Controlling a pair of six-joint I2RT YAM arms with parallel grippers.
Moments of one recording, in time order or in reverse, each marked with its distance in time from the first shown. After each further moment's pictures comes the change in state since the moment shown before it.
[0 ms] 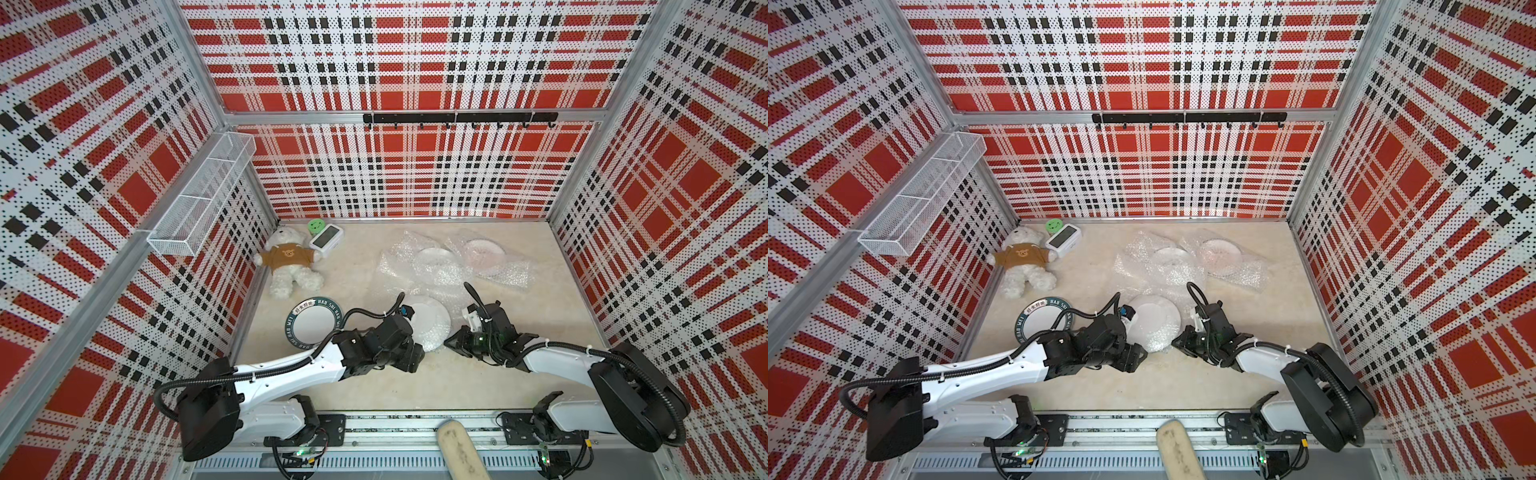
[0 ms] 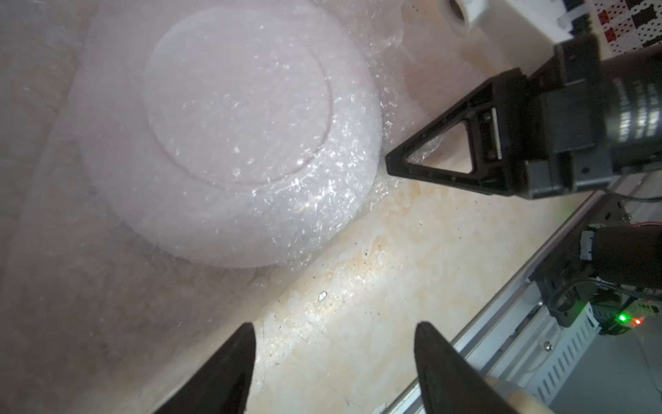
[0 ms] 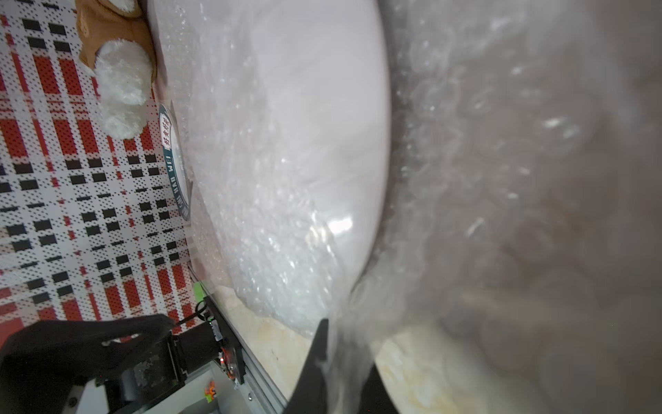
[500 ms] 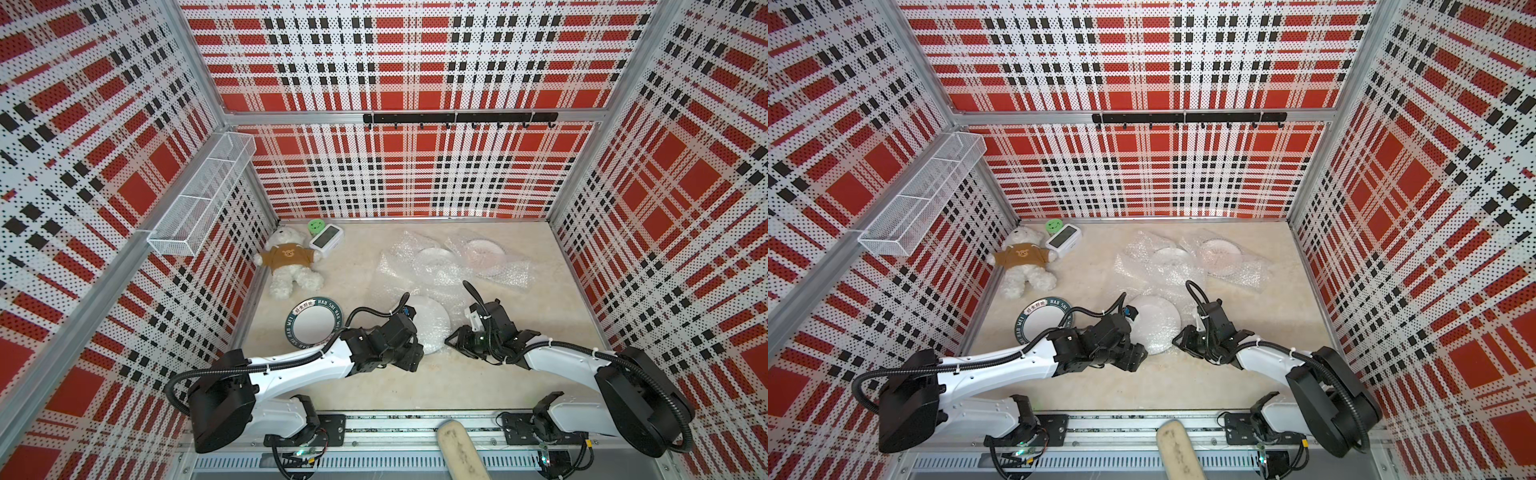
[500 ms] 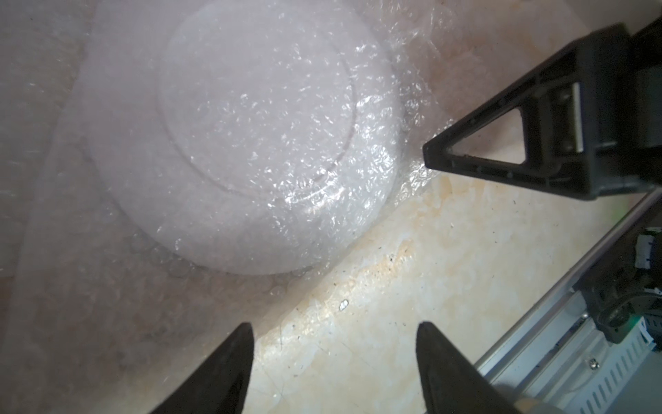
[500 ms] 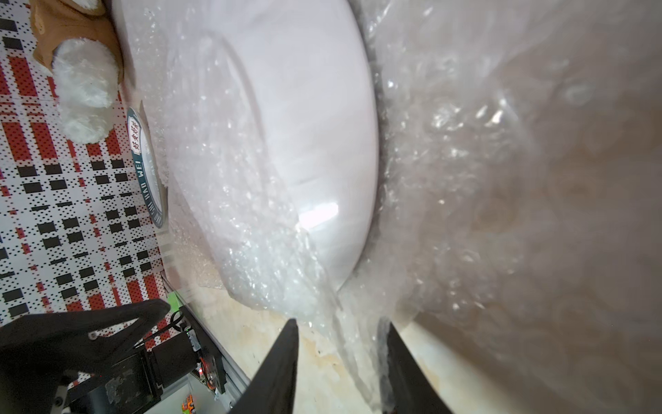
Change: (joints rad) left arm 0.011 0.056 0.006 -0.003 -0.018 0.035; right arm 0.000 -0.011 0.034 -0.119 0.055 -0.044
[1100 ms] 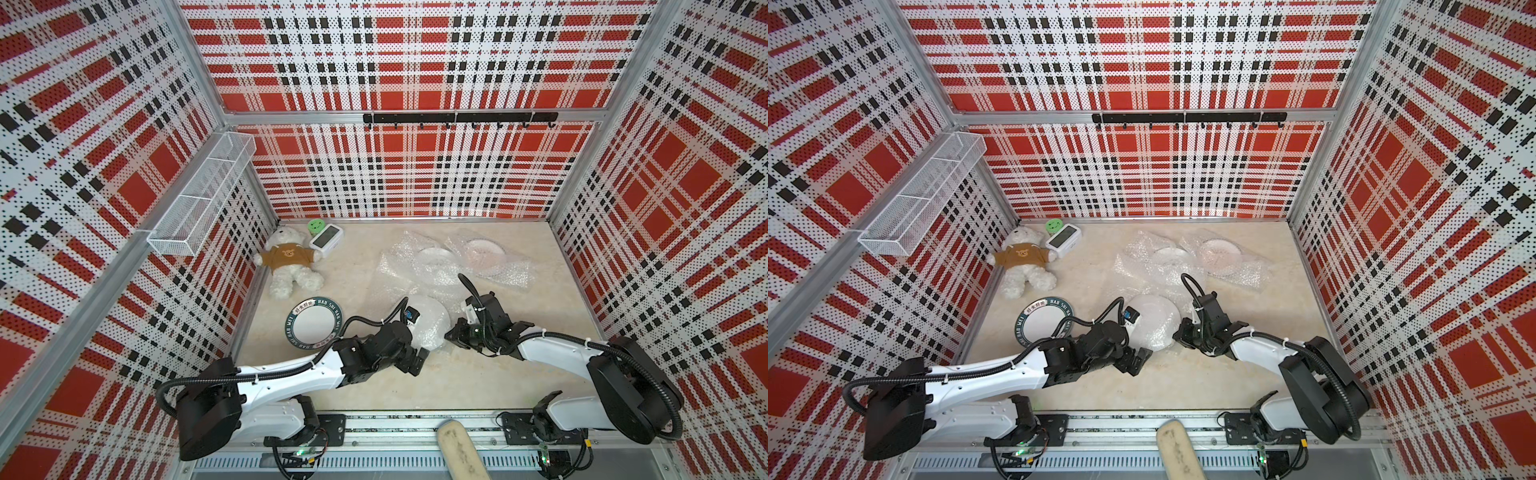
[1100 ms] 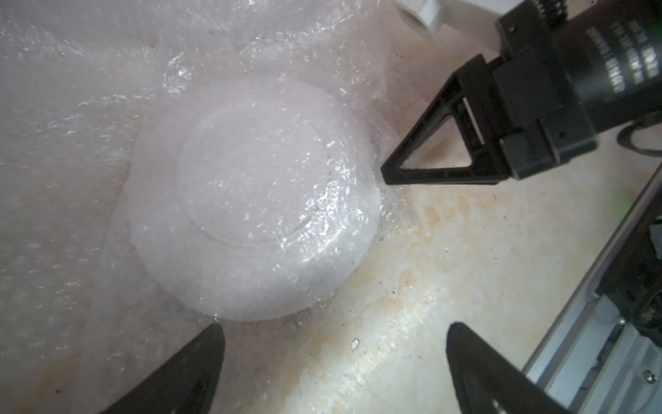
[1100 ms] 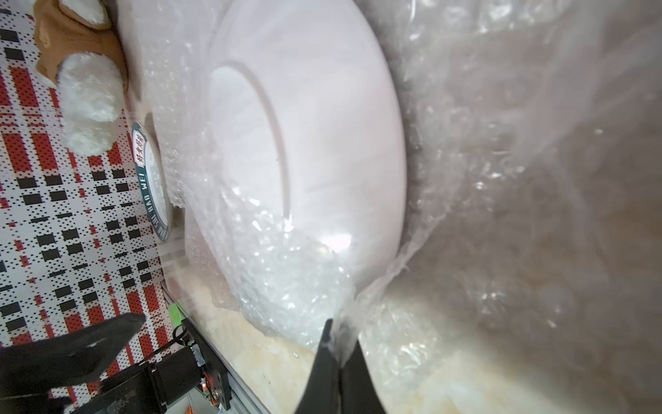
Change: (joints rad) left arm -0.054 -0.078 -0.100 0.212 -0.130 0.197; right arm 0.000 0.061 0.100 -0.023 0.022 -0.003
